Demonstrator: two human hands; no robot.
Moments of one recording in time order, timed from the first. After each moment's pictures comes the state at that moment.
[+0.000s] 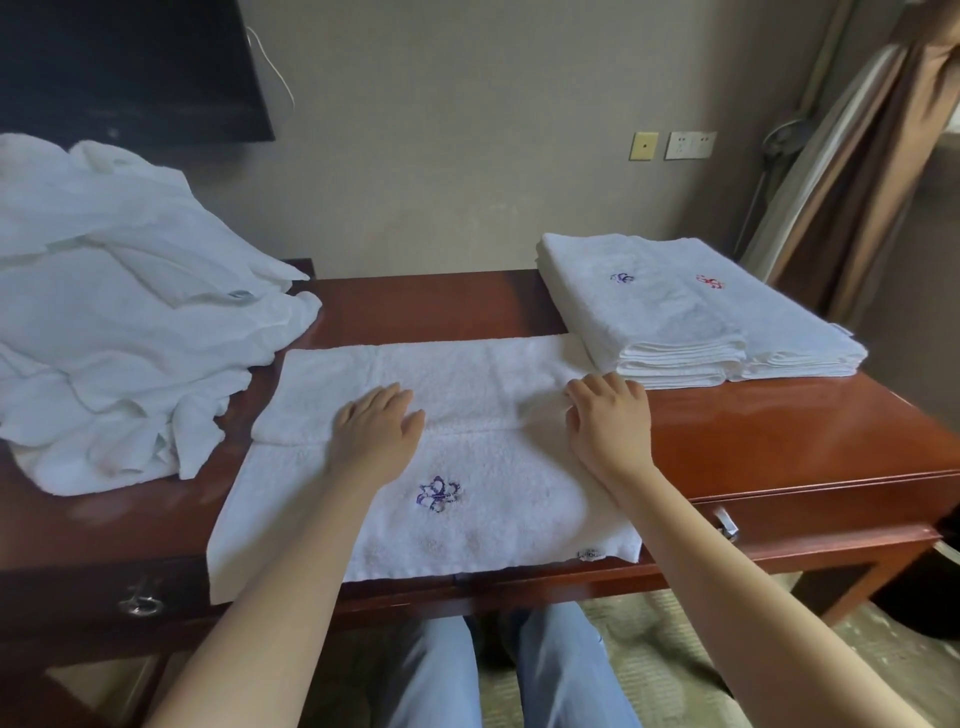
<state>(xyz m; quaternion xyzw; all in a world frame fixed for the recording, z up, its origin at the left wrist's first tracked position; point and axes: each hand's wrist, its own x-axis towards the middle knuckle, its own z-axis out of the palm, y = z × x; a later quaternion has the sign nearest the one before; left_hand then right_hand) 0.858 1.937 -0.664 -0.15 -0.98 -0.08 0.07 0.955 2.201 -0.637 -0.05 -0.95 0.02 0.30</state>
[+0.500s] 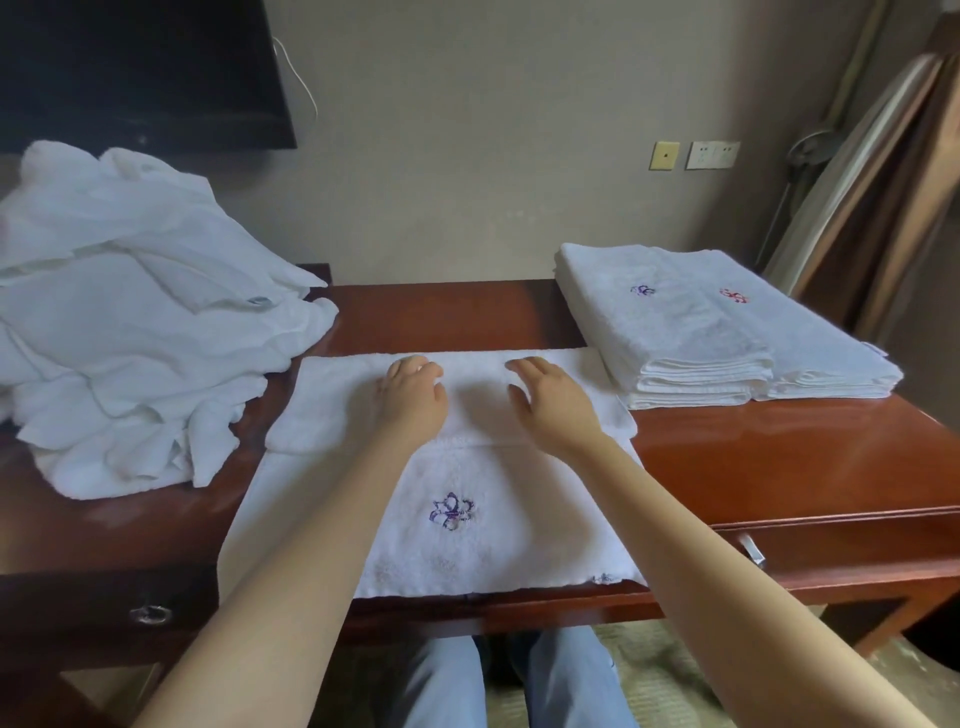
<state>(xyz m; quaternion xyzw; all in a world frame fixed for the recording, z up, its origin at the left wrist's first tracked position) 0.834 1.970 -0.624 -0.15 -0.96 -0.19 0.14 0.901 2.153 -0.614 0.05 -0.96 0.20 0.20</state>
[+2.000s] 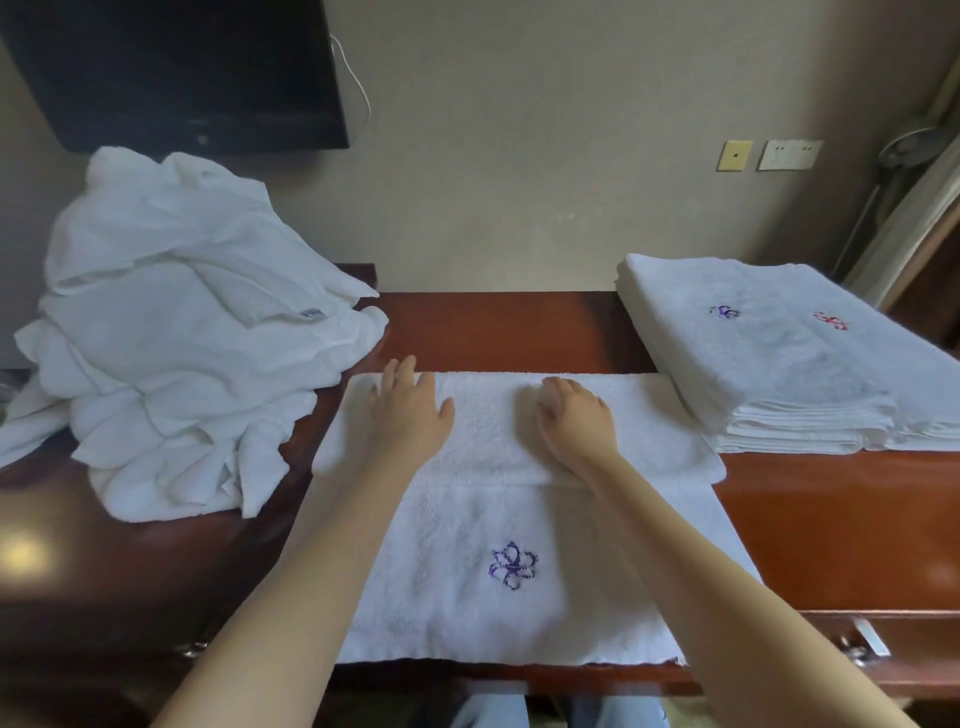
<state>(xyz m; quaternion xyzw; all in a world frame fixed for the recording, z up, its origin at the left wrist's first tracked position) 0.792 1.912 -0.627 -0.09 -0.98 -0.10 0.16 0.832 2.122 -0.638 -0.04 -0.96 0.23 0.17</state>
